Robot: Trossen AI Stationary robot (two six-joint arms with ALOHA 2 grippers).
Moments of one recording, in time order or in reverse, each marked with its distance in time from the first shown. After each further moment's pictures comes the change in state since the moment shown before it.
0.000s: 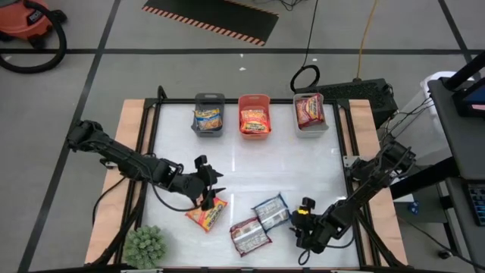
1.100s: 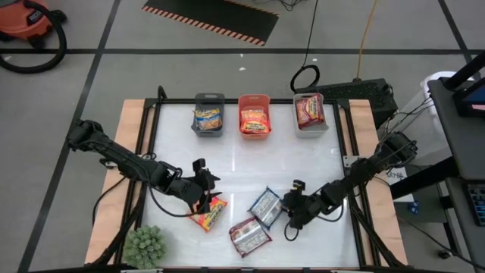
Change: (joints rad) left arm -0.043 0.000 0.000 -0.056 0.000 0.019; right arm -0.249 -0.071 -0.169 0.246 -0.096 -0.349
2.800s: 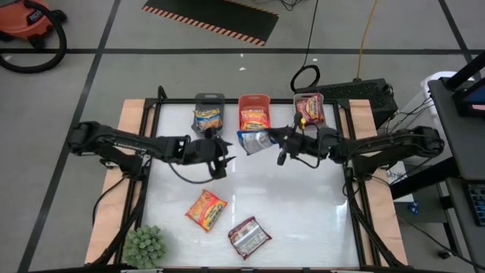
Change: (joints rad) left arm 0.385 0.018 0.000 0.208 0.090 0.367; right arm -0.608 -0.446 -0.008 0.788 -0.101 -1.413
